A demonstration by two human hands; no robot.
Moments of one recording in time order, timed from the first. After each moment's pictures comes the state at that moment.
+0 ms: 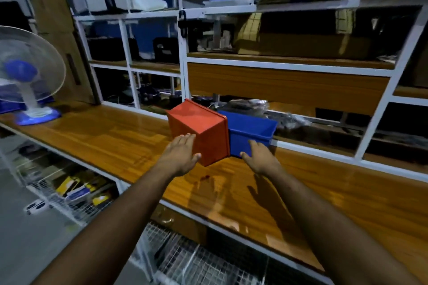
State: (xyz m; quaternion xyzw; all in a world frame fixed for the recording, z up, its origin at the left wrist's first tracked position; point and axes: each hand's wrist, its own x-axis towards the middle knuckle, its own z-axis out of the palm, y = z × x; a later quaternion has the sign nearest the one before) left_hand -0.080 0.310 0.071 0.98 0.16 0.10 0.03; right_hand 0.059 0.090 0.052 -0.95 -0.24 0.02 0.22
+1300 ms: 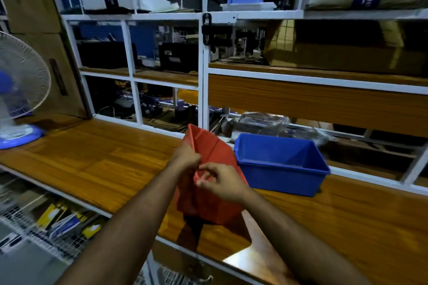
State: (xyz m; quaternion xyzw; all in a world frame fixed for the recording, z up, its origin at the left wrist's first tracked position) left_hand 0.024 0.524 0.082 0.91 0.27 0.08 0.32; right_hand 0.027 0.356 0.053 -0.83 -0.41 0.05 0.37
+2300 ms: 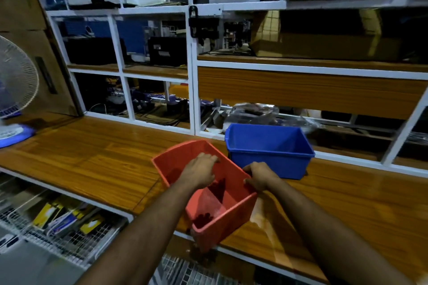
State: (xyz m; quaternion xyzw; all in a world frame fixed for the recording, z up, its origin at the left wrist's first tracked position) left_hand -0.001 0.451 0.035 0.99 0.01 0.06 0.08; right_hand 0.069 0.251 0.034 -0.95 -0.23 0.13 0.17
